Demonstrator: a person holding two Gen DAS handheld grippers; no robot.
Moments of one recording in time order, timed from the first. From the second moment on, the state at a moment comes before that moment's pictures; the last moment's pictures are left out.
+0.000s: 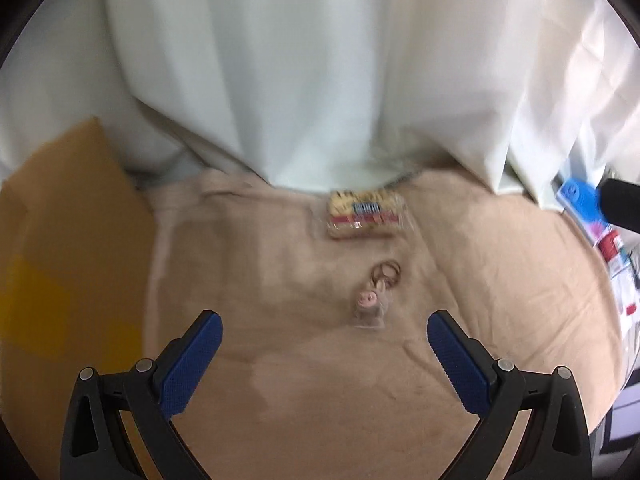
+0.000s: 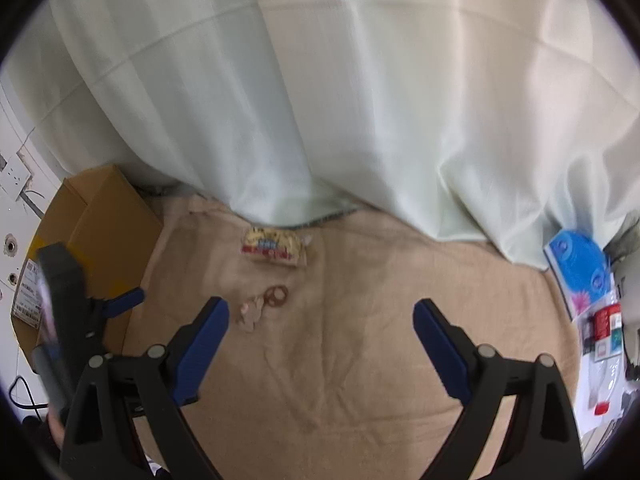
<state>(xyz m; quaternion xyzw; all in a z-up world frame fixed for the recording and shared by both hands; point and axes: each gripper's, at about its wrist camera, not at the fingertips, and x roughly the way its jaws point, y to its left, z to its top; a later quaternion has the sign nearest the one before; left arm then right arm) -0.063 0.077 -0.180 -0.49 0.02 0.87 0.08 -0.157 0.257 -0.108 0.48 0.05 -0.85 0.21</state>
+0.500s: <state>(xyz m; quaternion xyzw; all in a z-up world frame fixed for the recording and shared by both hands) -0.094 0.108 -0.245 -0.54 0.05 0.84 0.10 -0.156 0.272 -0.117 0.50 0.03 -0.84 0.20</state>
